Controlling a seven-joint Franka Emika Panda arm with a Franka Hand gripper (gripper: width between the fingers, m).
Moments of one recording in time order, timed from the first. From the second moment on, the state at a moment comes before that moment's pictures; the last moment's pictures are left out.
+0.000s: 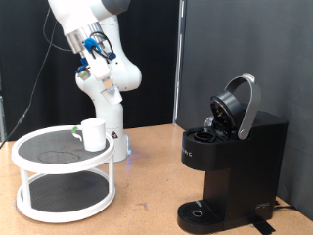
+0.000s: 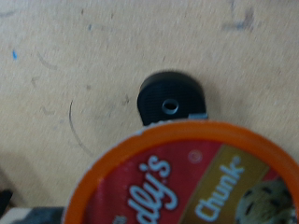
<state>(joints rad) -0.07 -0.42 -0.33 -2.35 0.38 1.98 2.07</state>
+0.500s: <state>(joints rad) 0.00 -0.40 -0.26 -2.29 0.51 2.01 2.14</state>
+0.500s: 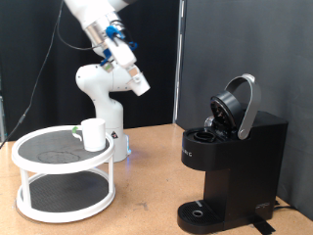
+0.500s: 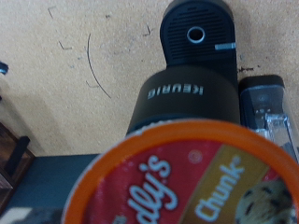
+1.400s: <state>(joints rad) 0.06 -0.28 -0.15 -2.16 0.53 1.93 2.24</state>
